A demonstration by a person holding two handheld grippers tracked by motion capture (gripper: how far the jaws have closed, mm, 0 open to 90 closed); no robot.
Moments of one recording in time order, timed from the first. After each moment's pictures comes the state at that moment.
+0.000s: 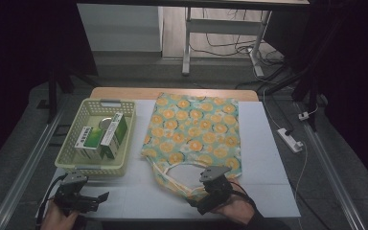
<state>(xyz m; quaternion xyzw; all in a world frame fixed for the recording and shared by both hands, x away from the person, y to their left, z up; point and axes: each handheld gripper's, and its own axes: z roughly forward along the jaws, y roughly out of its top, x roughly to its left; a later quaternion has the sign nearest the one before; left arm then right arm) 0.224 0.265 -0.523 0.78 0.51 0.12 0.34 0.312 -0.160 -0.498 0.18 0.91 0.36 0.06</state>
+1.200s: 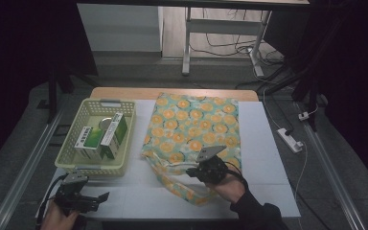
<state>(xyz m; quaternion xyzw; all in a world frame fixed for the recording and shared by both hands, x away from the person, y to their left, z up) 0.225 0.265 -0.523 0.78 0.51 0.12 0.34 0.363 -0.145 -0.475 0.16 0.91 0.37 0.04</state>
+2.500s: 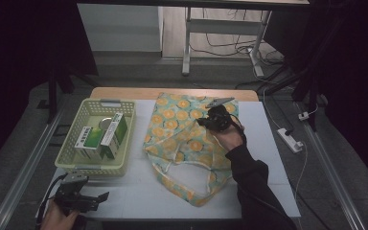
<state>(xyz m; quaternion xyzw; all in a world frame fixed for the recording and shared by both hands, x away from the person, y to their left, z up) 0.226 0.266 -0.524 0.78 0.51 0.11 0.34 0.513 -0.150 -0.448 0.27 0.88 0.38 0.13</state>
